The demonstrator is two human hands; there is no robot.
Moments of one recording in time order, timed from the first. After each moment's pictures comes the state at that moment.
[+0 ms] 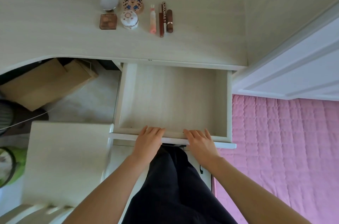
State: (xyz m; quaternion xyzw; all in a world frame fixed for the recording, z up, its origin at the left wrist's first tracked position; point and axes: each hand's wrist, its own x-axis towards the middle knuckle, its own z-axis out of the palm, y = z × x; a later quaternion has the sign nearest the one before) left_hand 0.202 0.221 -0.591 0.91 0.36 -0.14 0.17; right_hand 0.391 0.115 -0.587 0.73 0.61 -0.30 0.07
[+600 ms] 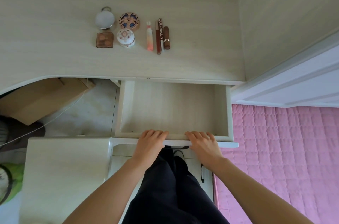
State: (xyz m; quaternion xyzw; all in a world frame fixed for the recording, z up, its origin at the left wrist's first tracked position) left_hand 0.228 0.269 -0.581 0.93 0.31 -0.12 0.14; right_hand 0.419 0.156 -0.584 0.74 0.61 -0.27 0.09
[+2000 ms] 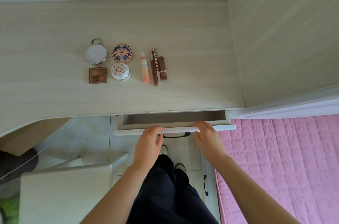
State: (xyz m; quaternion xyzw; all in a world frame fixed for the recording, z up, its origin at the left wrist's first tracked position) left_hand 0.278 0.369 -0.556 0.80 0.47 0.09 0.36; right_hand 0.466 0.265 -0.550 0.84 0.43 -0.29 -0.16
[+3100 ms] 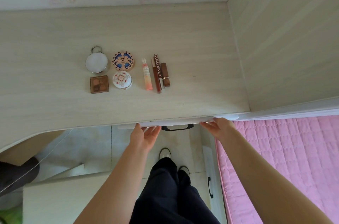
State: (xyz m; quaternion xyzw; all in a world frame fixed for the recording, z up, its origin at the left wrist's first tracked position) left_hand 0.306 0.446 -0.554 -0.10 0.64 0.25 0.72; right_hand 0.521 0.325 -0.563 0.65 -0.34 -0.42 -0.53
